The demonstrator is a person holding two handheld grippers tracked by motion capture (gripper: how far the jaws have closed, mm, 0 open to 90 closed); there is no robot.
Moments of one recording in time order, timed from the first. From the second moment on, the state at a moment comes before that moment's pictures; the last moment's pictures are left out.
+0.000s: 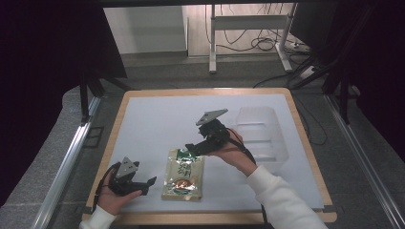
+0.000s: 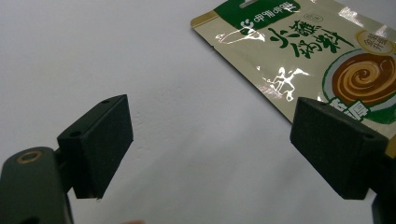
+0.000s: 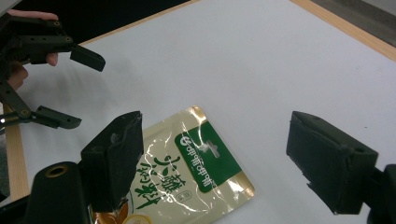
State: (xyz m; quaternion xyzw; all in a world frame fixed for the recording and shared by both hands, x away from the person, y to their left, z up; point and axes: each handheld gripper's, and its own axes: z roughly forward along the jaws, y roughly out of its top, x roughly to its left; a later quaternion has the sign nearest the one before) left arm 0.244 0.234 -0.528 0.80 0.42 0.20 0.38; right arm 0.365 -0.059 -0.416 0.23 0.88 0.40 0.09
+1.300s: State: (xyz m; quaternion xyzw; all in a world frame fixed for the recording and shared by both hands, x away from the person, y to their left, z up) left arm 0.244 0.236 -0.527 0.80 0.42 0.20 0.38; right arm 0.424 -0.032 -0.461 0.26 0.92 0.29 0.05
